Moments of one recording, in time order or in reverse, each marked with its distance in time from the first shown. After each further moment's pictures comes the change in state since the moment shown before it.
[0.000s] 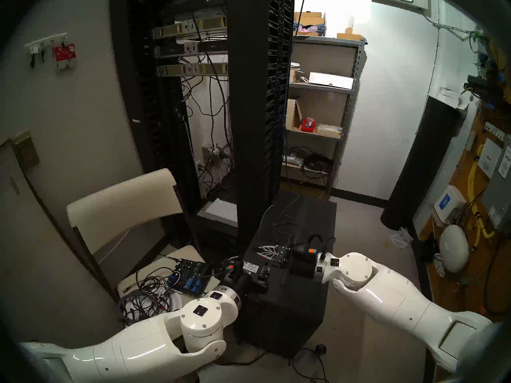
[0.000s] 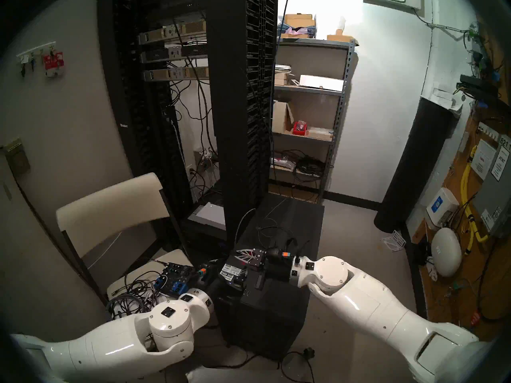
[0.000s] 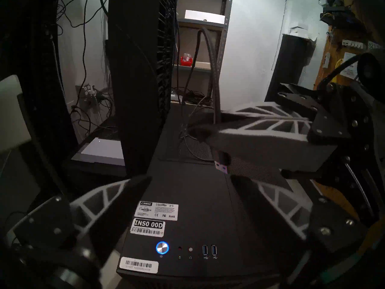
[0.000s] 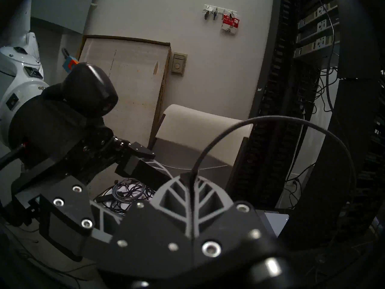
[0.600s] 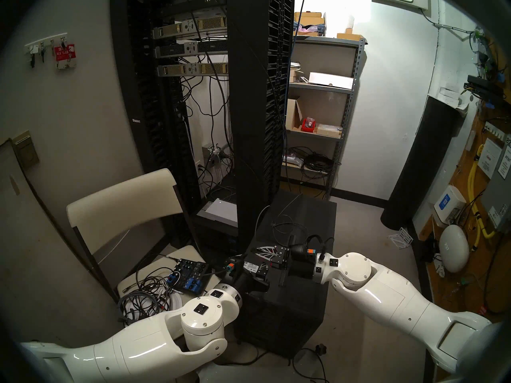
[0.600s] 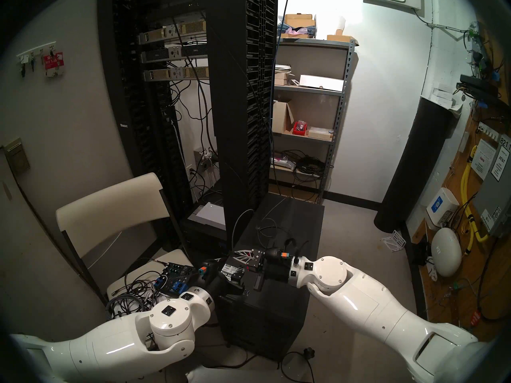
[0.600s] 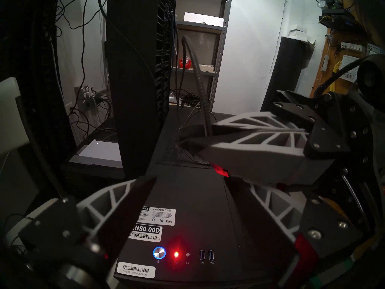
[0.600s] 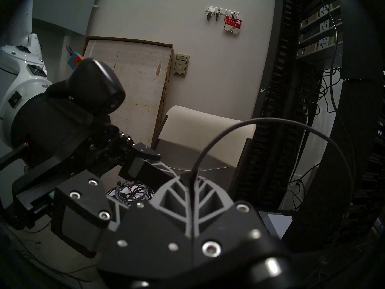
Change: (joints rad) left arm -0.006 -0.003 -0.001 -0.003 -0.007 0.002 -0.012; right arm 0.000 -0.008 0.002 0.004 0.000 0.002 0.008
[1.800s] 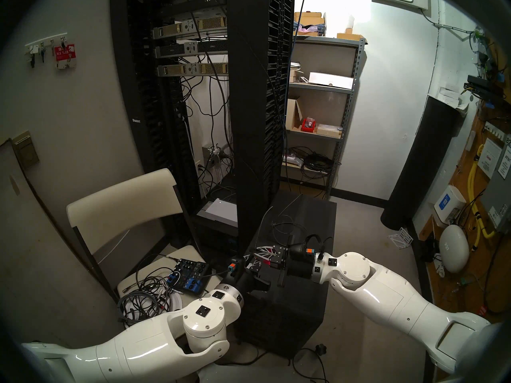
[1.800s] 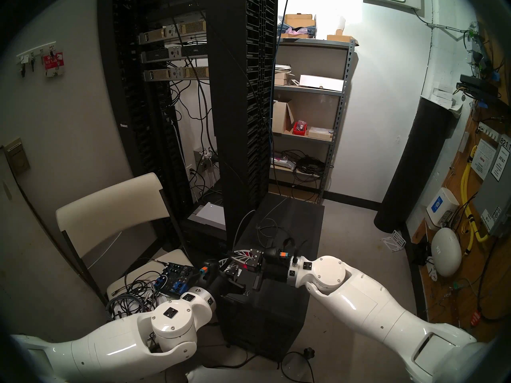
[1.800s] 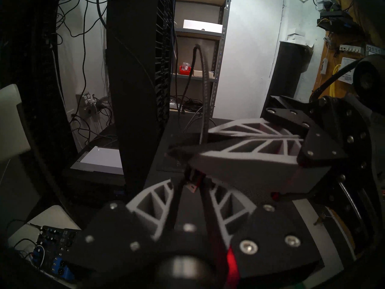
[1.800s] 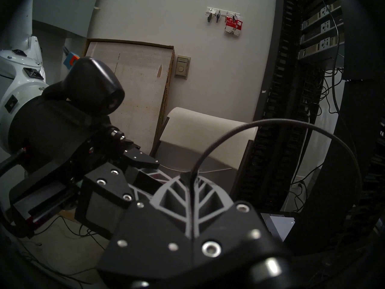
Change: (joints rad) left arm -0.003 -0.011 0.011 0.011 0.041 -0.031 0.010; right arm 0.000 -0.010 0.003 0.000 0.004 0.002 0.013
